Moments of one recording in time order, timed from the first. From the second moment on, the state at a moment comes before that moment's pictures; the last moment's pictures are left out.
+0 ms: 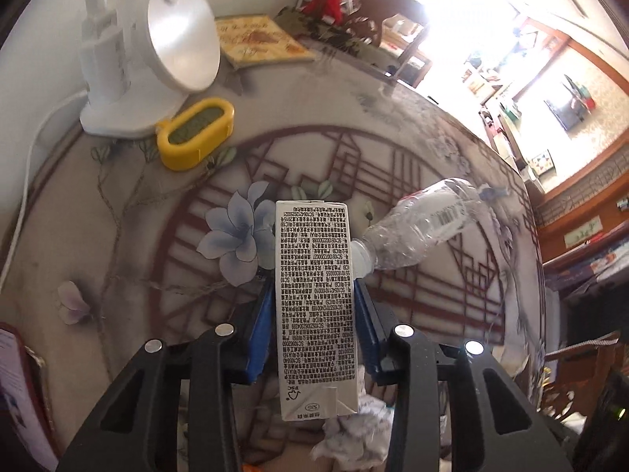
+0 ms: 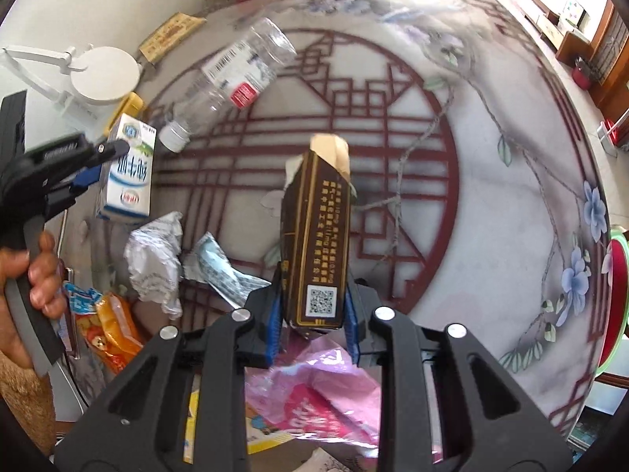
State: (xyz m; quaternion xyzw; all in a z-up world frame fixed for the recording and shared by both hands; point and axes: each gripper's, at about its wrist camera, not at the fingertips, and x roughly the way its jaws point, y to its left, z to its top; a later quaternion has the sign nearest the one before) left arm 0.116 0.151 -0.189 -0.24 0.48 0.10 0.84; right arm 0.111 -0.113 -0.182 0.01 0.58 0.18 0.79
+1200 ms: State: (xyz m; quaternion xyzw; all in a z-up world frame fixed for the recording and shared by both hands) left arm 0.077 -0.037 -0.116 -0.11 0.44 -0.01 0.89; right arm 0.062 -0.283 -0.134 0.14 0.51 0.10 0.84
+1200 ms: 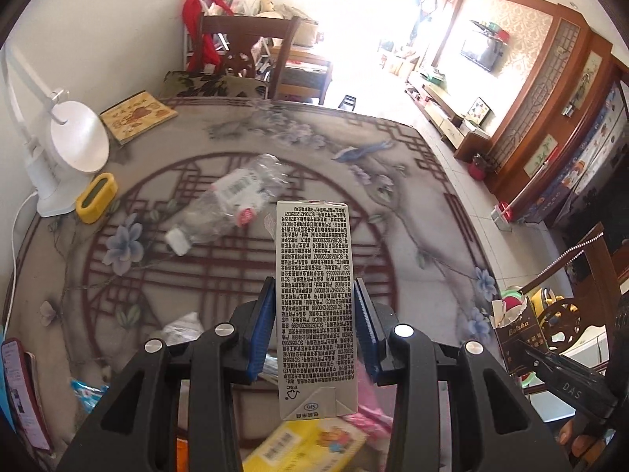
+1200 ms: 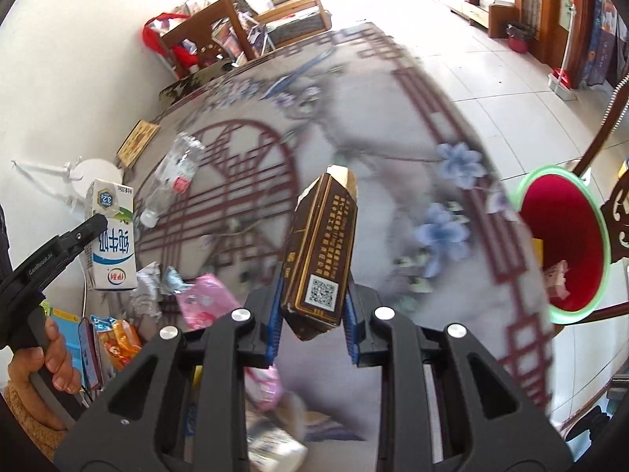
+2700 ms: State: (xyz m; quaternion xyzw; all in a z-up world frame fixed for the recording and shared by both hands) left arm 0.113 -0.458 -0.151 0.04 0.49 -0.26 0.83; right arm -0.011 -0.590 -0.142 0.18 0.48 -0.10 0.85
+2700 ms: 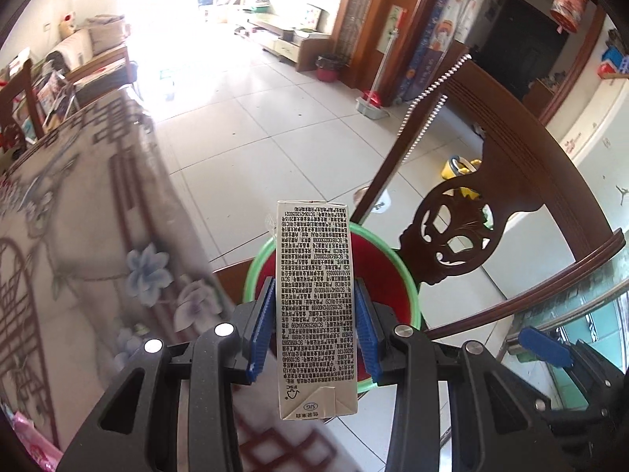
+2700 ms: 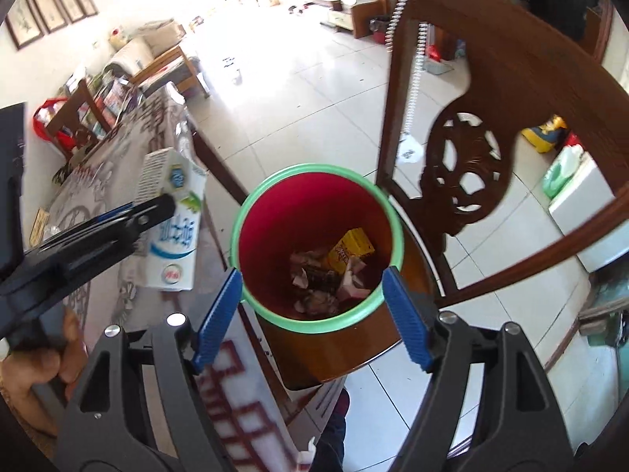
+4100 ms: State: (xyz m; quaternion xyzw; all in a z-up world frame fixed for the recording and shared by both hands) left arm 0.058 -0.103 -0.064 -0.05 0.37 -0.03 0.93; right arm 0.033 -0.368 -0.049 0.07 0.40 0.04 0.91
